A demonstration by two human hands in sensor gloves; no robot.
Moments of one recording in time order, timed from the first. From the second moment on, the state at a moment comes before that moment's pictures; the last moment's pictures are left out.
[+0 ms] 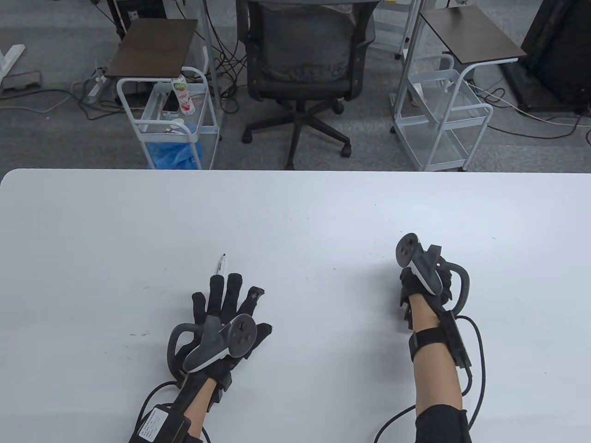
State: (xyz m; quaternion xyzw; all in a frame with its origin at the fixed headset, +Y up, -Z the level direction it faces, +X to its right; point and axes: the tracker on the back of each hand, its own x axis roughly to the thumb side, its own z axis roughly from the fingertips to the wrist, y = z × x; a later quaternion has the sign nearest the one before) left_hand -0.161 -0.715 -0.280 -0.08 -0.11 -0.02 0.99; right_hand 0.219 -0.736 -0.430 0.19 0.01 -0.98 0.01
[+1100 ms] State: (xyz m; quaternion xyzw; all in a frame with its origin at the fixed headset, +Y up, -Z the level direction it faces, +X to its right) left_hand -0.166 -0.714 -0.280 -0.08 -0.12 -0.01 0.99; right_hand 0.211 -0.597 -0.343 0.02 0.14 -0.99 -0.01
